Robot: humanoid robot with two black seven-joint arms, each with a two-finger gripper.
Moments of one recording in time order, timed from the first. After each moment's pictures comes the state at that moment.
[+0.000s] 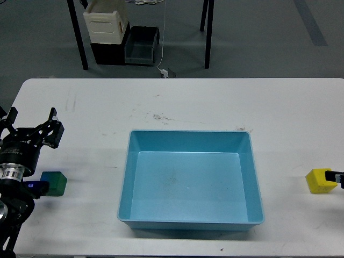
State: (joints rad) left arm 0.10 0.17 -1.52 -1.46 -0.38 -0.23 -0.04; right arm 0.48 -1.25 0.49 1.51 -1.59 0.31 0.45
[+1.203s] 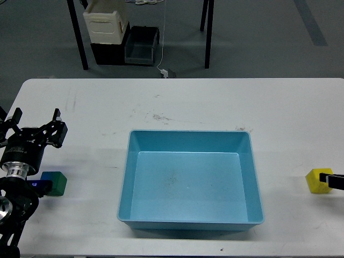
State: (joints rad) left arm 0.06 0.17 -1.50 -1.41 -0.38 -0.24 -0.05; right arm 0.45 -1.07 0.48 1.36 -1.59 0.30 0.27
